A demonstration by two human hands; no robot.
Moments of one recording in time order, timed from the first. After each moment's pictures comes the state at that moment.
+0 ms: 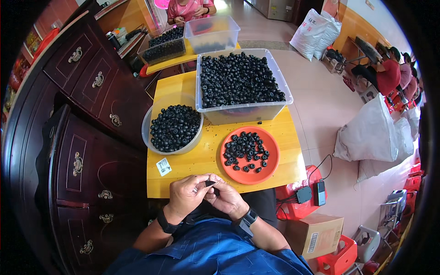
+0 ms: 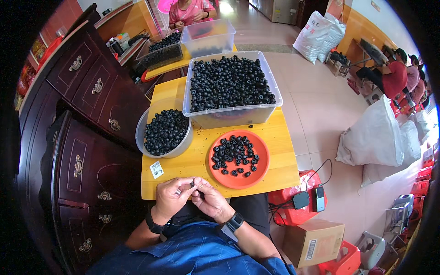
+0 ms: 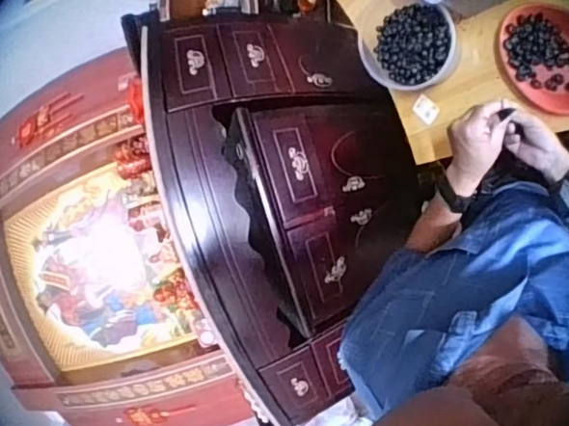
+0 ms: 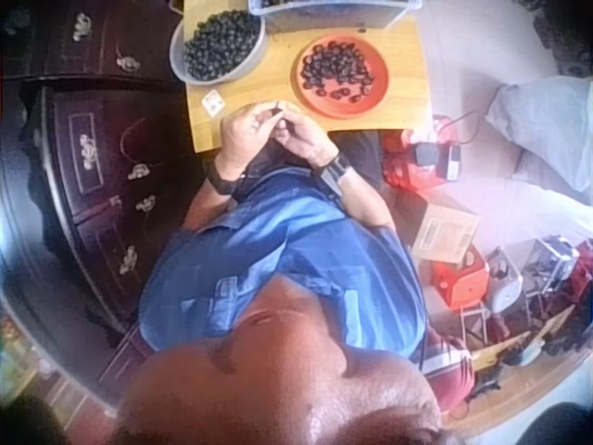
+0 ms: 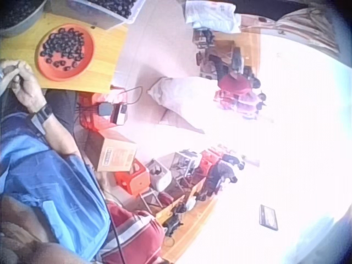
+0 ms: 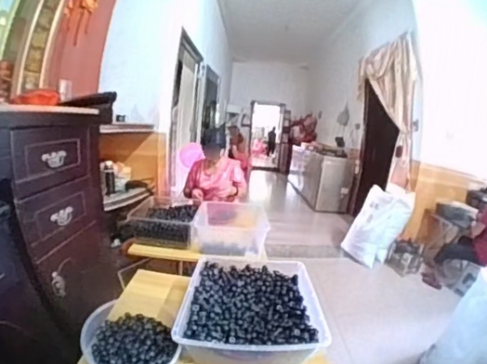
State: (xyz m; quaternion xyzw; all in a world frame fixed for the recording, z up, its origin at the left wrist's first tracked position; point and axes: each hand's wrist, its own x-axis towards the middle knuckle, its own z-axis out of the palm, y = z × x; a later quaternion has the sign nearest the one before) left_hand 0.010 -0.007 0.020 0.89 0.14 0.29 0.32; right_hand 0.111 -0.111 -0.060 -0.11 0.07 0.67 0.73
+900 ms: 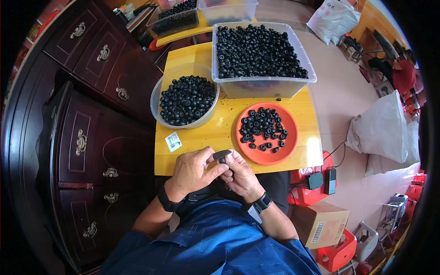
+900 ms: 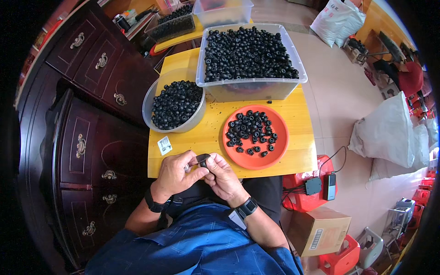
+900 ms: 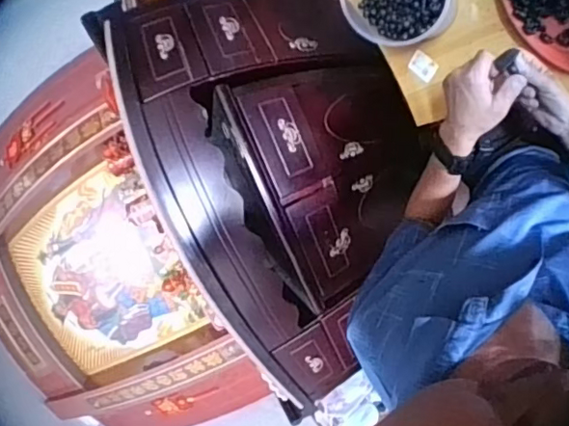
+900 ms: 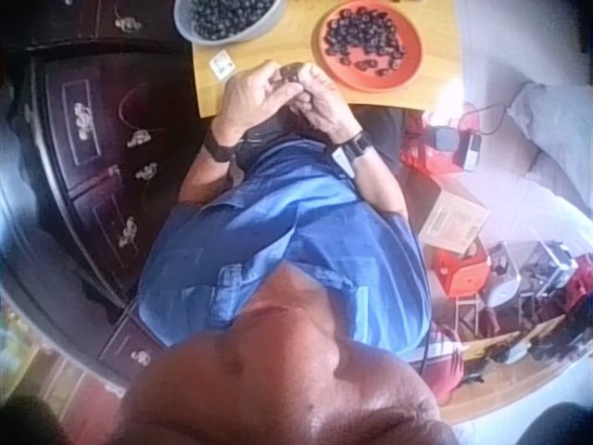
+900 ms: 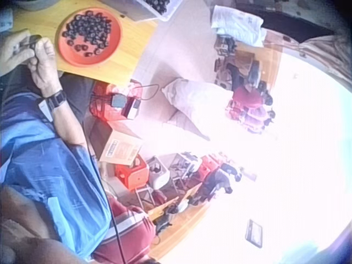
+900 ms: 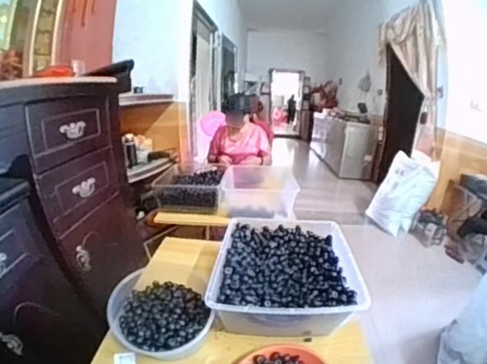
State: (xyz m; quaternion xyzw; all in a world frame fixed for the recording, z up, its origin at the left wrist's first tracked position) left_hand 0.006 0.011 0.036 0.92 0.18 0.12 0.33; right_hand 0.113 -0.114 -0.046 -0.16 -0.04 0.63 0.76
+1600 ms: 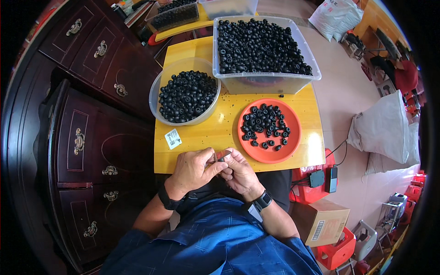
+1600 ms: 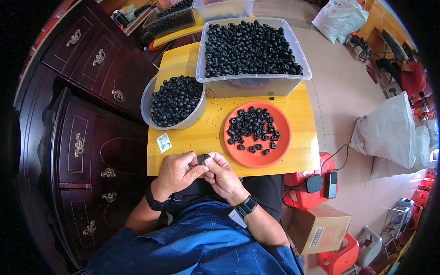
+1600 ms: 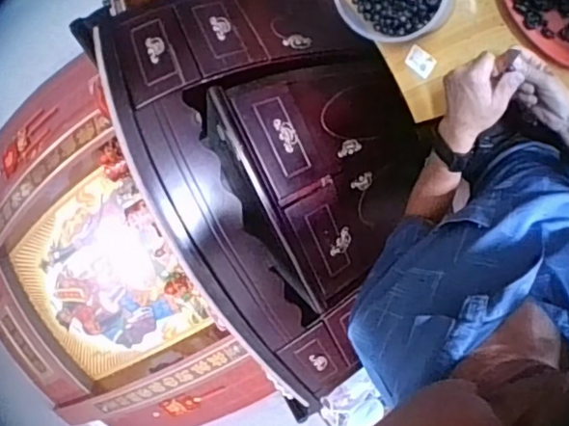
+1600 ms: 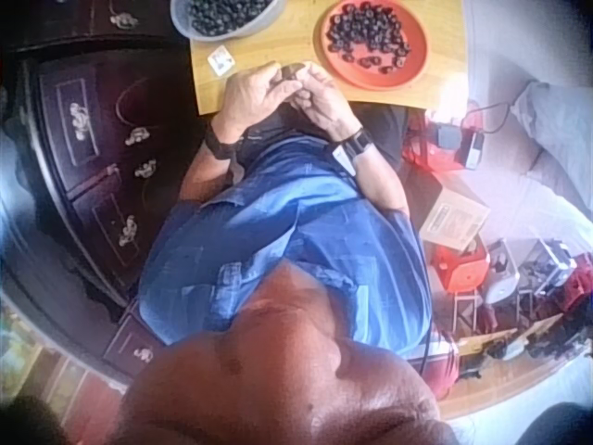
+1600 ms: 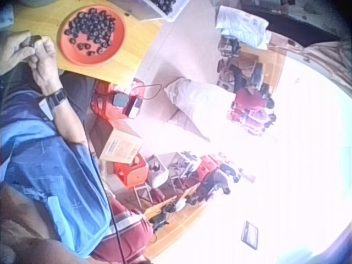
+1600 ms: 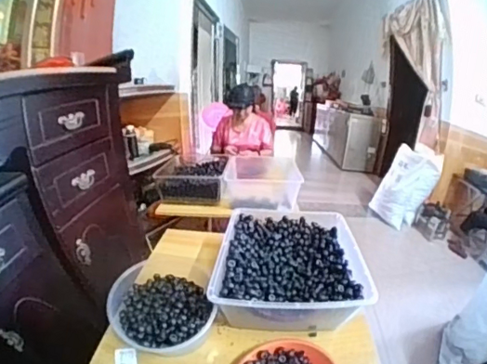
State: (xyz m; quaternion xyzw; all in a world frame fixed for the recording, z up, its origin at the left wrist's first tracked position) left_hand 0.004 0.018 0.021 0.93 0.15 0.14 0.31; right_hand 0.109 -0.111 -0.054 -0.19 -0.01 0.62 0.76
